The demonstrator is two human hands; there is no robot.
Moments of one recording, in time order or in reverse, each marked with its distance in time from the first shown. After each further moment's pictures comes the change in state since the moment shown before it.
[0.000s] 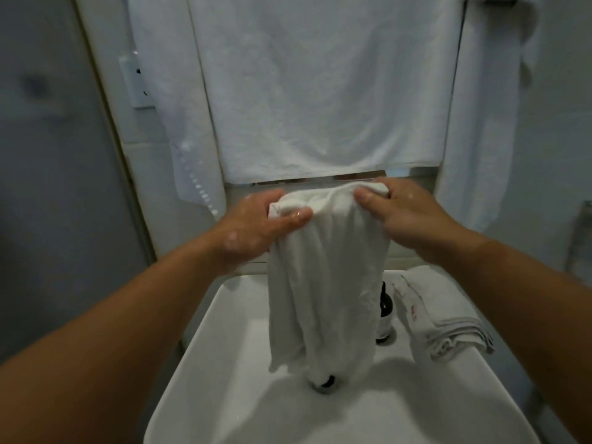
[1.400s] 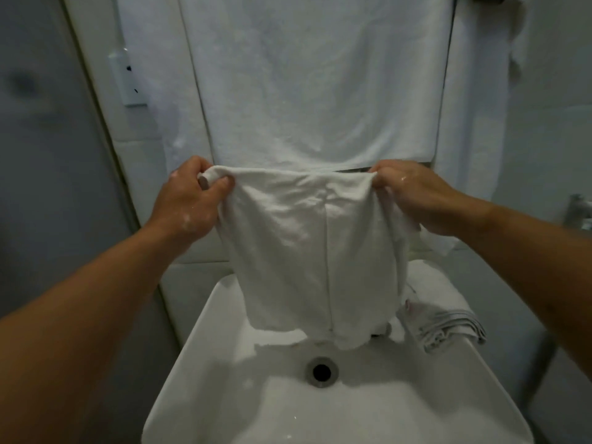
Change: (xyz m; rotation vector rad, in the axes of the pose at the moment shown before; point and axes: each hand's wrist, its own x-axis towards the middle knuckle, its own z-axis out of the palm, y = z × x) left_hand 0.011 -0.034 -0.053 0.229 0.537 -0.036; right_hand 0.019 0.003 -0.028 -0.007 -0.039 -0.020
